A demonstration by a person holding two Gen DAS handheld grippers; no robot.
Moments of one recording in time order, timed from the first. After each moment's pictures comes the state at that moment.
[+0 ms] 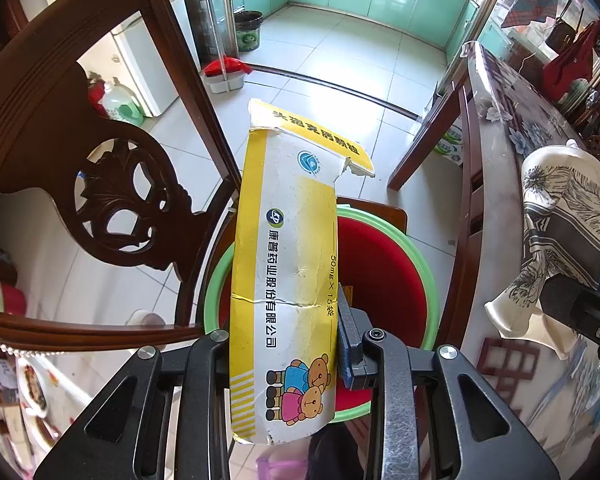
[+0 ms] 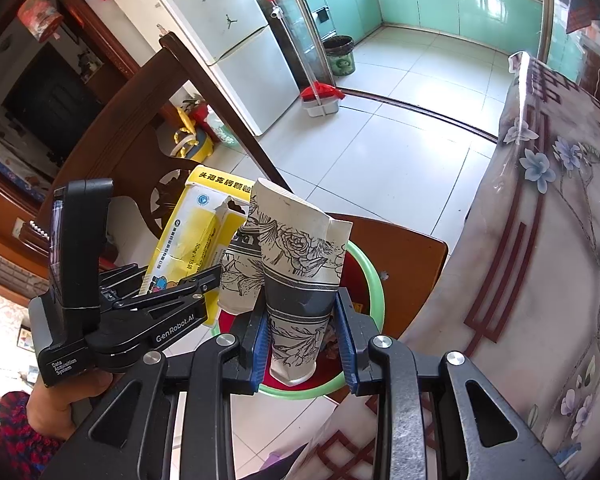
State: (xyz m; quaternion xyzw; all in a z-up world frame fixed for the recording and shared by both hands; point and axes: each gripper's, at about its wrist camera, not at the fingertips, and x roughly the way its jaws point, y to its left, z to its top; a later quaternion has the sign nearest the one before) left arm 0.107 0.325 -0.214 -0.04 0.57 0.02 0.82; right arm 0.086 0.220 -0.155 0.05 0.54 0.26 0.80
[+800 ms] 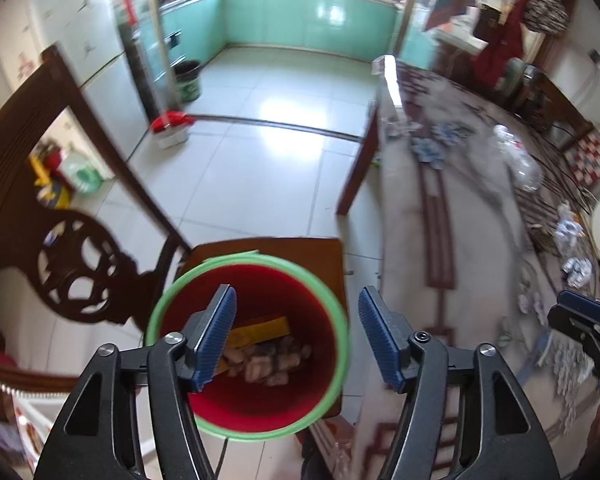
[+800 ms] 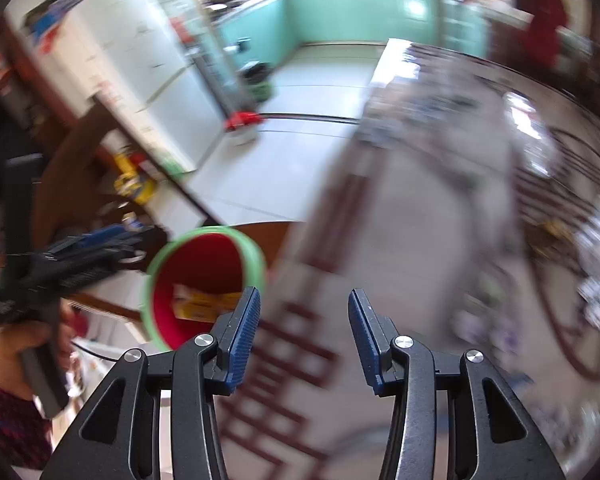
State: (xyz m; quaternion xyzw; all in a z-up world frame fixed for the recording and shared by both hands) left arm 0.105 0.233 -0.165 0.00 0.51 -0.09 0.86; right arm 0.005 0.018 -0.150 0.10 0.53 0.06 0.84
